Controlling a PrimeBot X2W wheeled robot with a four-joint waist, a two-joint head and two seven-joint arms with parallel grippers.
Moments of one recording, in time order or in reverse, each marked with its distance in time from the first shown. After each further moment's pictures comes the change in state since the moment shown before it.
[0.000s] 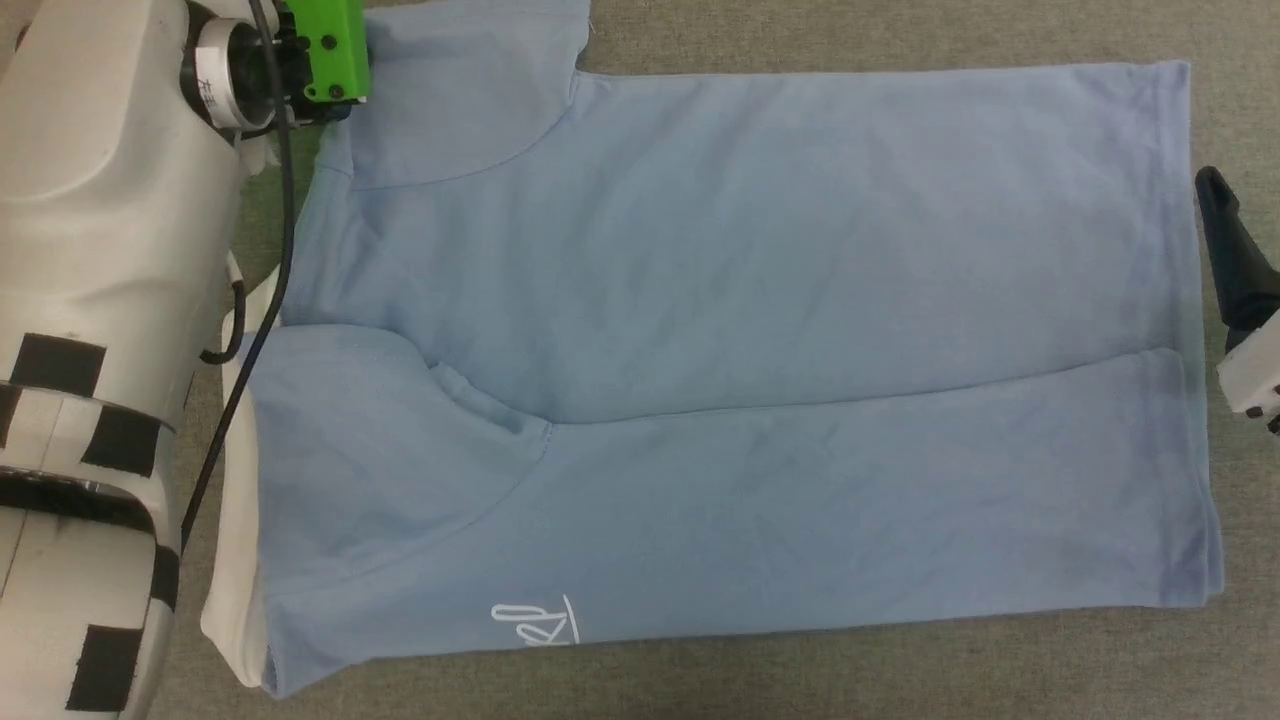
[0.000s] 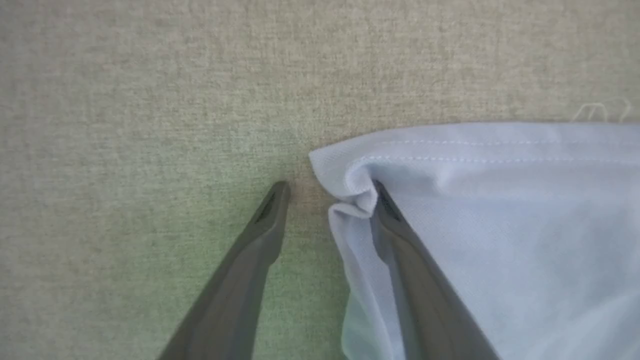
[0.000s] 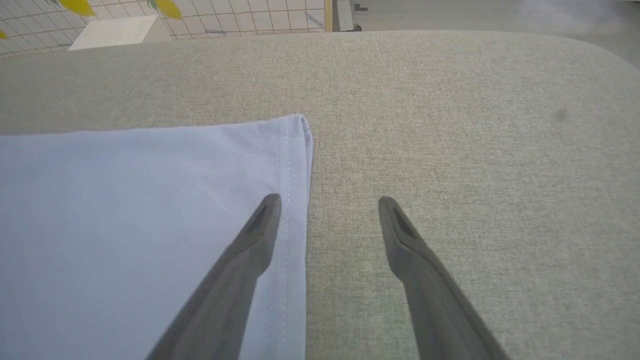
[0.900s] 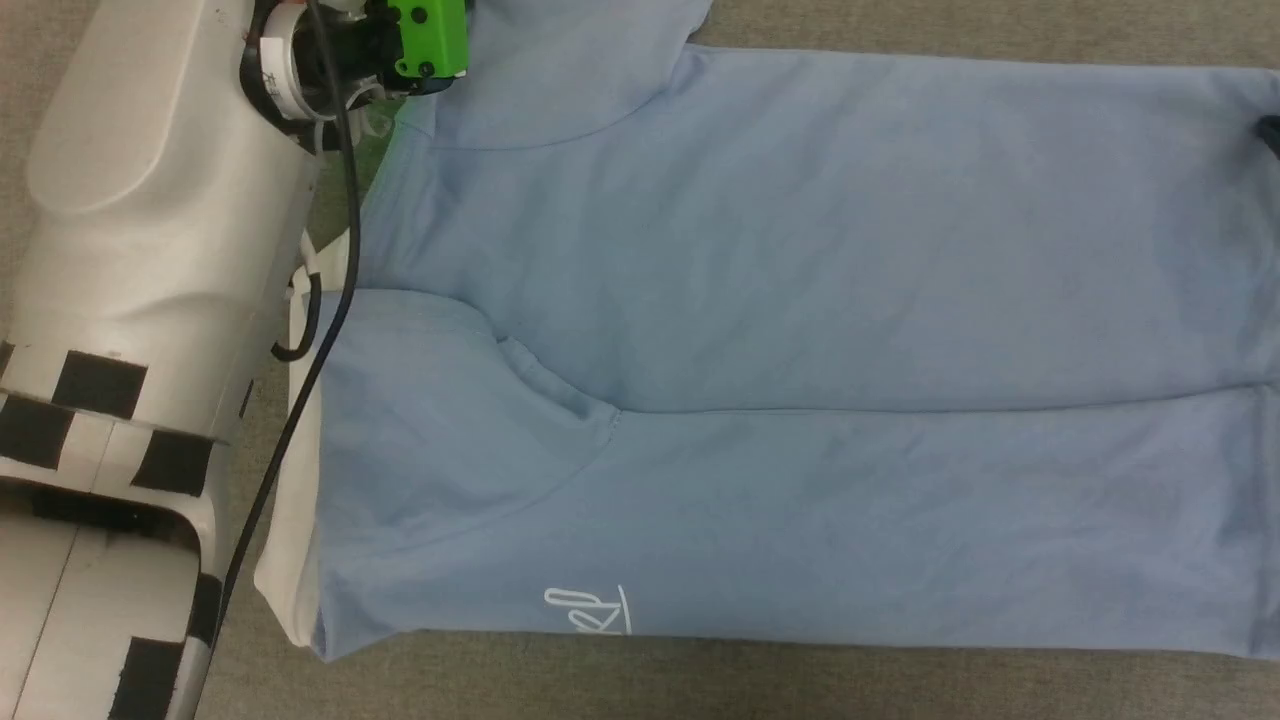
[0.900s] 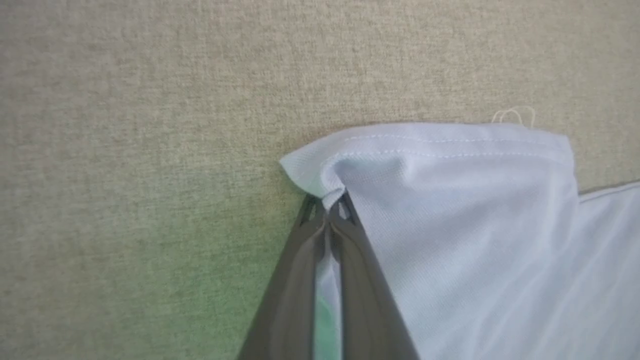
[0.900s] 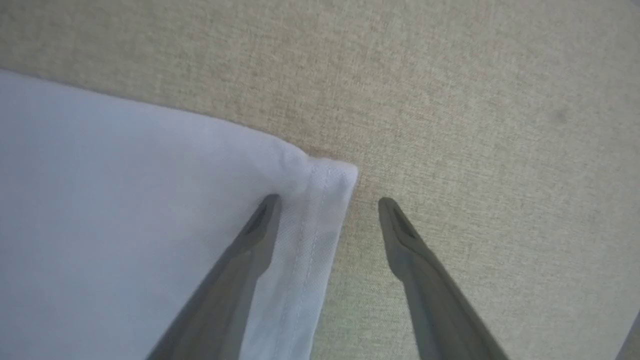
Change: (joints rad) left arm 0.036 -0.044 0.040 -0.225 -0.095 -0.027 -0.034; right arm -0.393 -0.198 0.169 0.080 -0.071 0.000 0.806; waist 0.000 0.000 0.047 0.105
